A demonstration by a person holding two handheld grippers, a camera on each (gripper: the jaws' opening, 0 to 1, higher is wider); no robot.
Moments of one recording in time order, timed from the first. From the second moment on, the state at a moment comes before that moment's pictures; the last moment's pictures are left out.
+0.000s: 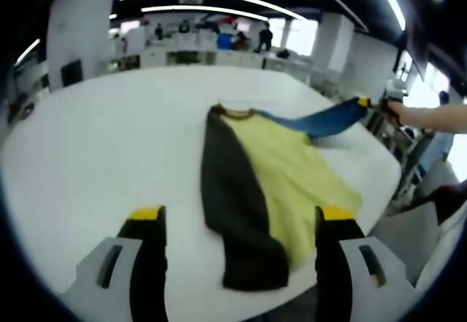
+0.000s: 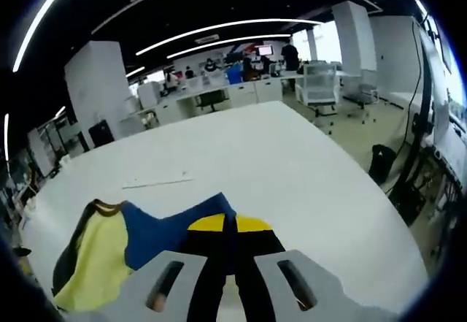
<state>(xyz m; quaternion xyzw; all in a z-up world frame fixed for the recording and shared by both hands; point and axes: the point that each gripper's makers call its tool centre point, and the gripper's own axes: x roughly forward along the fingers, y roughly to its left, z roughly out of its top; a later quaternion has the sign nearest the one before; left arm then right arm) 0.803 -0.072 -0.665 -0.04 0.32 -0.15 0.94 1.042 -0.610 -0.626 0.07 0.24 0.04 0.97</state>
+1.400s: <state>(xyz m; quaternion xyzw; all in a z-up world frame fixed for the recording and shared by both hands) 0.811 -0.115 -0.680 -0.05 0.36 -0.15 0.92 1.013 -0.656 -0.750 0.14 0.42 0.01 0.90</state>
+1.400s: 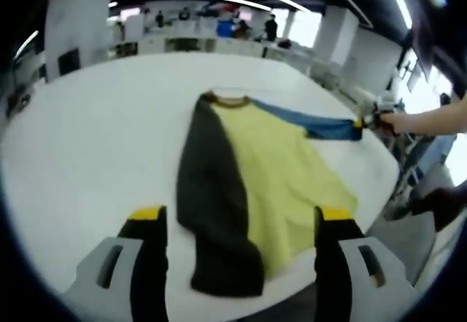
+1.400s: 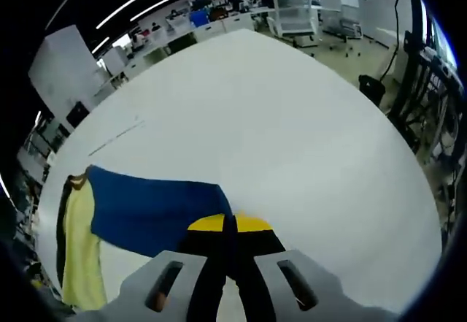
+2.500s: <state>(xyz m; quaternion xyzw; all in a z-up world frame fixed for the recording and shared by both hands) 0.807 -0.124 -0.678 -0.05 0.35 -0.17 0.92 0.997 -0.688 -0.731 0.06 0.36 -0.03 0.93</state>
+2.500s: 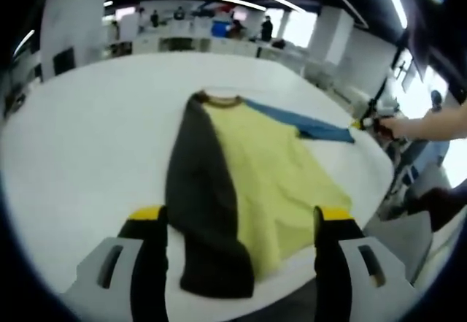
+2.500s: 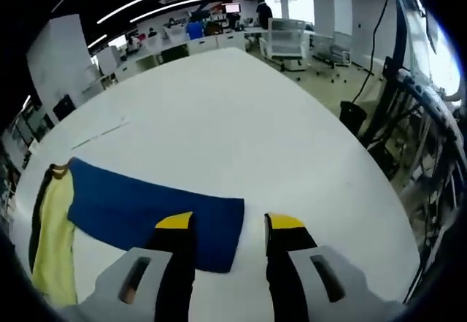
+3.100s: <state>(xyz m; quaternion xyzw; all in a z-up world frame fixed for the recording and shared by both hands) 0.792 -0.105 -0.672 -0.07 0.34 -0.16 0.93 0.992 -0.609 -0.677 0.04 0.19 0.12 0.97</state>
